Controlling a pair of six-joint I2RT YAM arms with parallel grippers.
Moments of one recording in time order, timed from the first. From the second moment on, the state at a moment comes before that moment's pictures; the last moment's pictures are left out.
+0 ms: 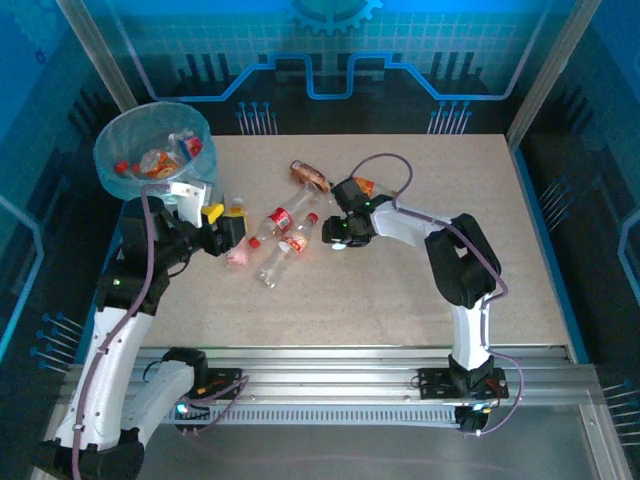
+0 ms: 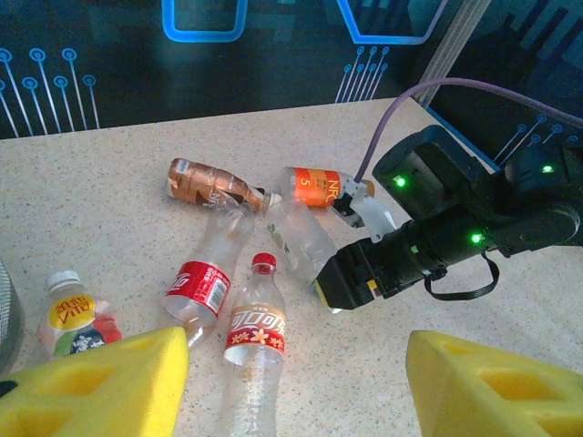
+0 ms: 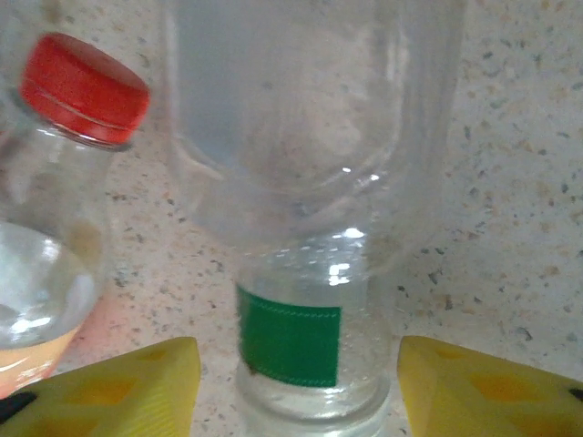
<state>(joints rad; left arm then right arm) -0.08 0.80 1.01 -0.60 0.44 -0.09 0.58 2.00 1.40 -0.53 -0.08 0.59</state>
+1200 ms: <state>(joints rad) -0.21 1.02 1.19 -0.49 0.58 -0.48 0.68 1.31 0.98 -0.27 -0.29 0.42</state>
